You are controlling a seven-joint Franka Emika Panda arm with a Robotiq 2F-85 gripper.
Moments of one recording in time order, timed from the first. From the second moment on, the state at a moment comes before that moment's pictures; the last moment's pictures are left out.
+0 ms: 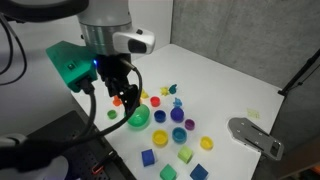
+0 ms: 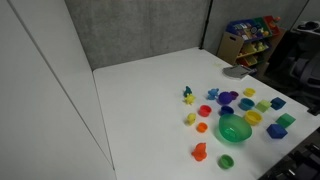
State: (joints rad) arm -0.18 -0.68 -0.24 -2.62 -0.20 1.86 -0.19
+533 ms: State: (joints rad) arm -0.16 -0.45 -0.25 -2.63 -0.16 2.17 -0.19
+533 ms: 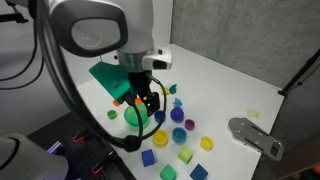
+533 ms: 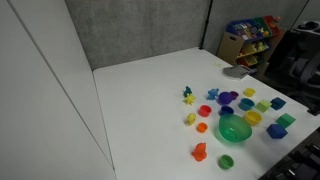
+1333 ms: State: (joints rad) arm -0.16 -0.07 -0.25 -2.64 -0.04 2.50 -0.20
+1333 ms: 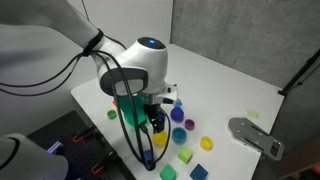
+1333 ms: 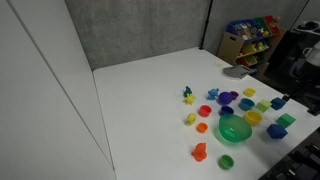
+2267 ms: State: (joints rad) arm -0.17 0.12 -0.22 -2.60 0.10 2.65 -0.23
